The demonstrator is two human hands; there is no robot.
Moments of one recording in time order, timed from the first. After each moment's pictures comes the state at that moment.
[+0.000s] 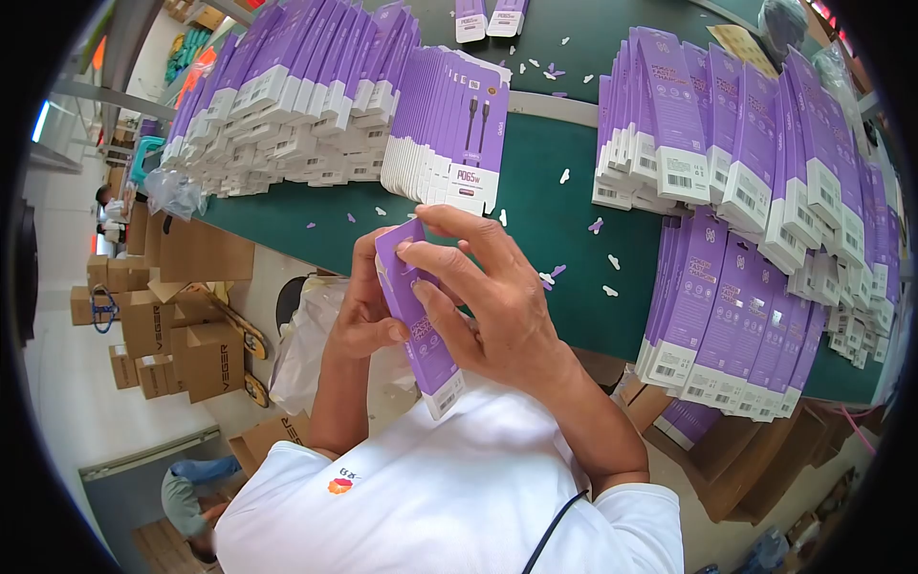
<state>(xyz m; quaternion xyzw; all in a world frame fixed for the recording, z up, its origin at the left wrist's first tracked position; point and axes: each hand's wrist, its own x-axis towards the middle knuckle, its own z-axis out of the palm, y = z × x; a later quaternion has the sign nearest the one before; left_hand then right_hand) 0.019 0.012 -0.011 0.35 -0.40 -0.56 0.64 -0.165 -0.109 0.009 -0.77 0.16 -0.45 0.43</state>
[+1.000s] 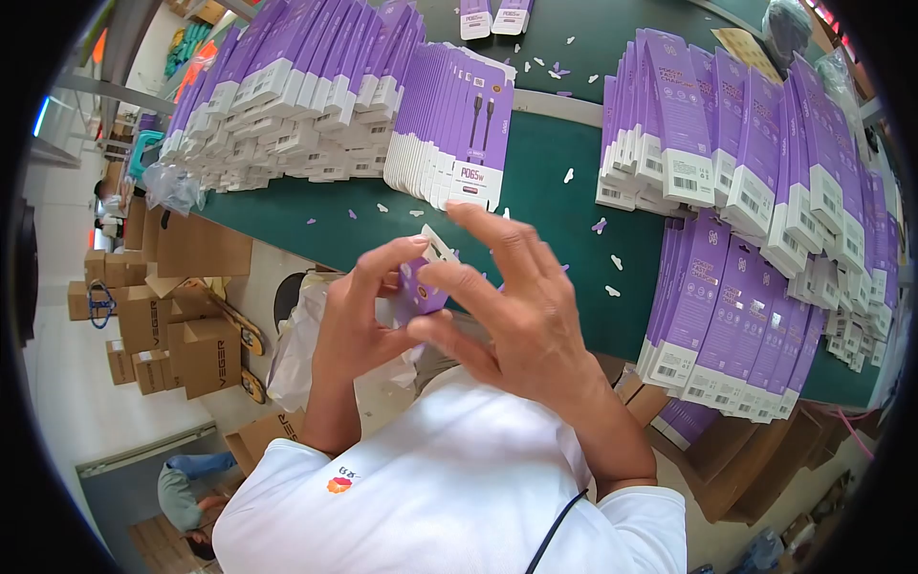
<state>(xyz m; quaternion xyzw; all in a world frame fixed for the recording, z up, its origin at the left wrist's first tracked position) 0.011 0.015 0.037 0.64 -0.66 -0.16 0.36 -0.187 -0.113 0.024 -0.83 0.16 -0.42 0.34</state>
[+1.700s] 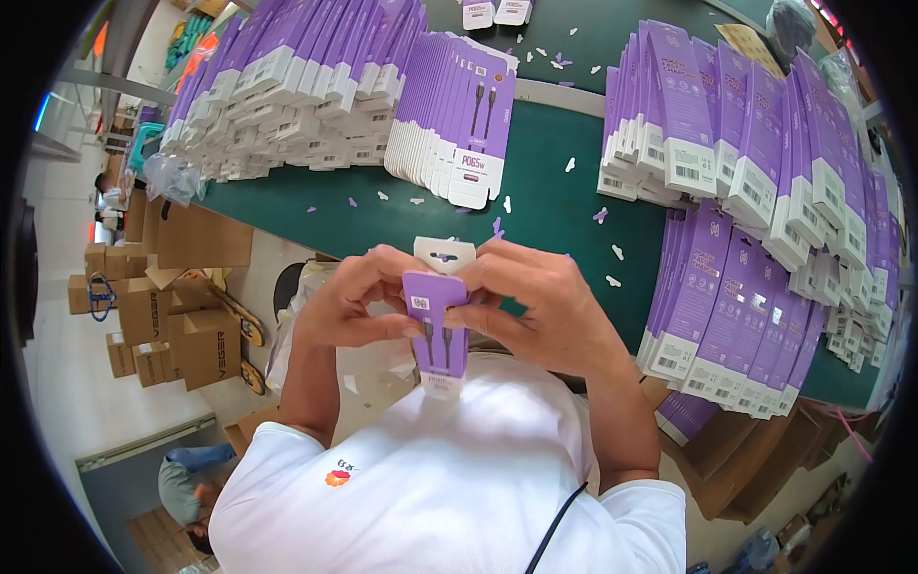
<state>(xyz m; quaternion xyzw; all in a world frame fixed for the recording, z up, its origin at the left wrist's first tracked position) 0.045 0.012 0.027 0.42 -0.59 -0.53 0.44 -0.211 -0.133 0.027 -0.80 0.11 -0.24 0.54</state>
